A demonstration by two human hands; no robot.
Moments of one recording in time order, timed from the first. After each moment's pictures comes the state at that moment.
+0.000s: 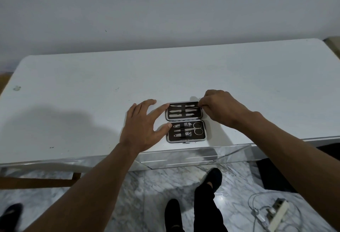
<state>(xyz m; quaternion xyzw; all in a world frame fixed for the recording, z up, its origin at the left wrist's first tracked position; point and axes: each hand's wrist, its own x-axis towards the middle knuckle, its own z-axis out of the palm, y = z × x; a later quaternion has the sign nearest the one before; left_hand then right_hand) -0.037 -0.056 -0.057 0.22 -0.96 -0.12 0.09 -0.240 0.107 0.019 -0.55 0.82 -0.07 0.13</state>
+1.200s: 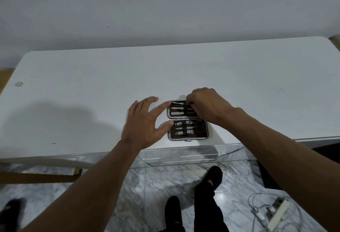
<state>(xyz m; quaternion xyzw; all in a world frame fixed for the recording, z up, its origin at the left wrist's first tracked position) -0.036 -0.055 -0.059 0.22 -0.96 -0.13 0.10 -0.222 0.074 0.009 -0.58 0.81 -0.05 0.10</state>
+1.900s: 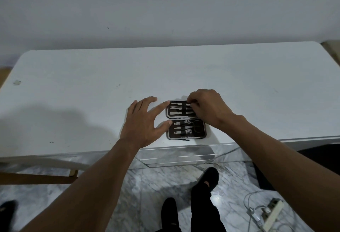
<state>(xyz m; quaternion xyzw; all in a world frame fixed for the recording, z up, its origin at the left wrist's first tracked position) -0.035 -0.054 -0.056 0.22 -0.96 -0.13 0.10 -0.214 0.086 0.013 -0.49 0.85 -0.16 0.13</state>
